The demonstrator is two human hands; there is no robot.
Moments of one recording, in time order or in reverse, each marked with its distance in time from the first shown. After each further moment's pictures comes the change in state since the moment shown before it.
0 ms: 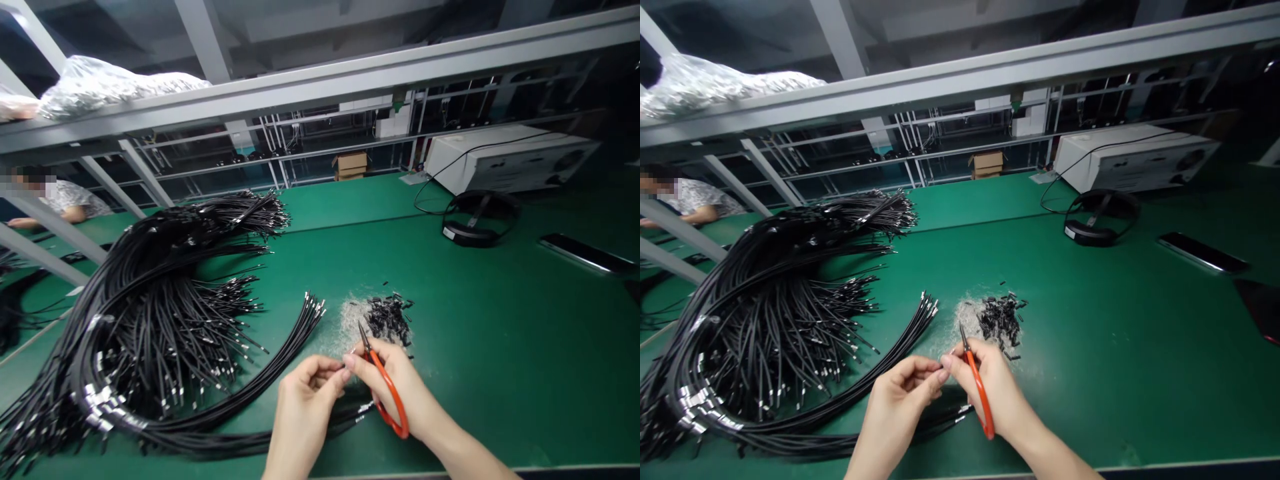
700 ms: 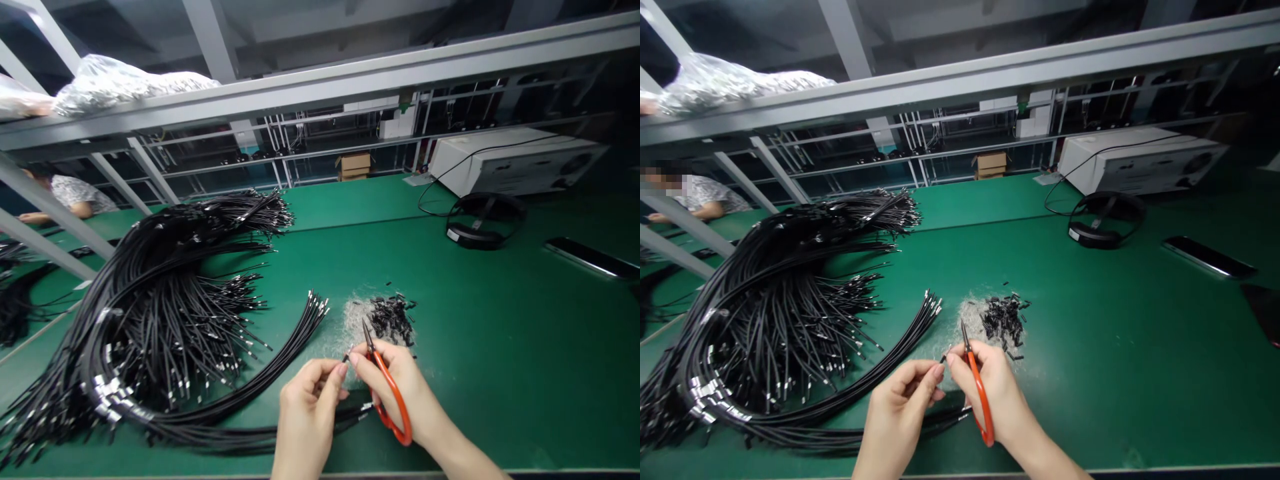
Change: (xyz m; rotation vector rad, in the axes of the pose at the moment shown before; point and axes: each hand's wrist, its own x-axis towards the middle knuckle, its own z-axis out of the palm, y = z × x) left_hand -0.014 -0.002 0.000 0.113 0.052 0.146; right_hand -0.004 -0.003 0.004 -0.058 0.035 -0.028
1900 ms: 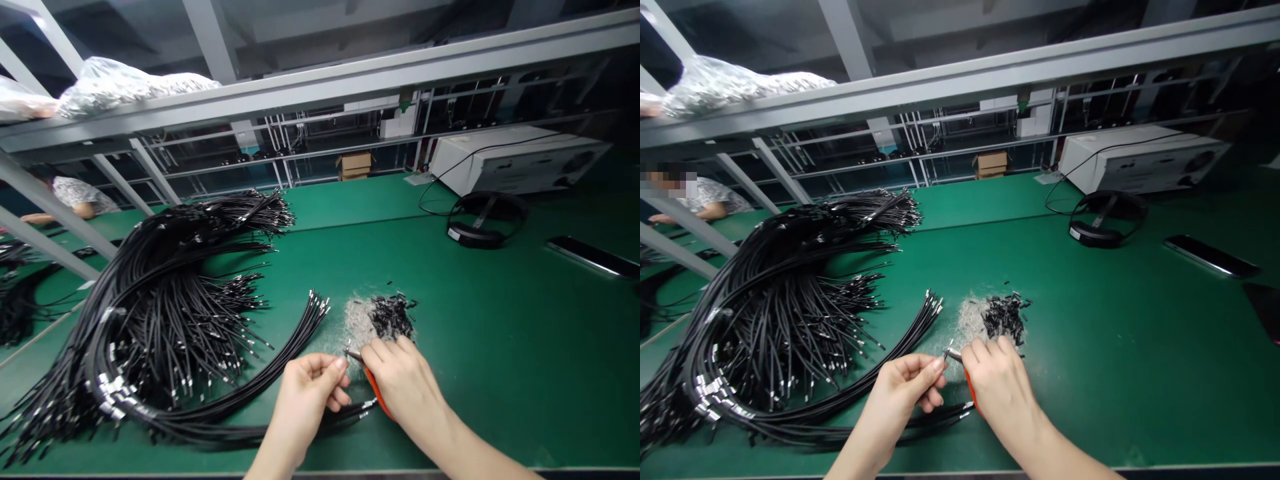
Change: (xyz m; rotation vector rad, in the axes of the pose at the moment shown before) left_hand 0.018 0.023 -0.006 -0.276 -0.106 -0.347; right_hand 0.003 0.014 -0.016 -1.333 0.165 -0.736
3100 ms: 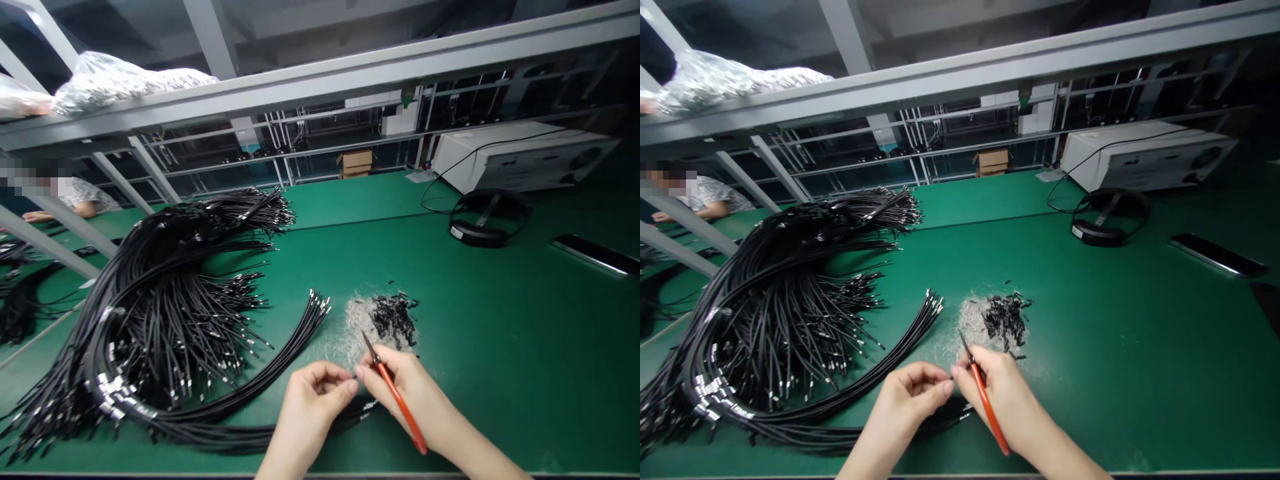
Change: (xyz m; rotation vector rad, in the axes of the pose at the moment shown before) left_hand -0.004 -0.024 -0.002 0.178 -0.024 0.081; right_hand 0.000 -0.002 -0.024 0.961 -0.328 0.448
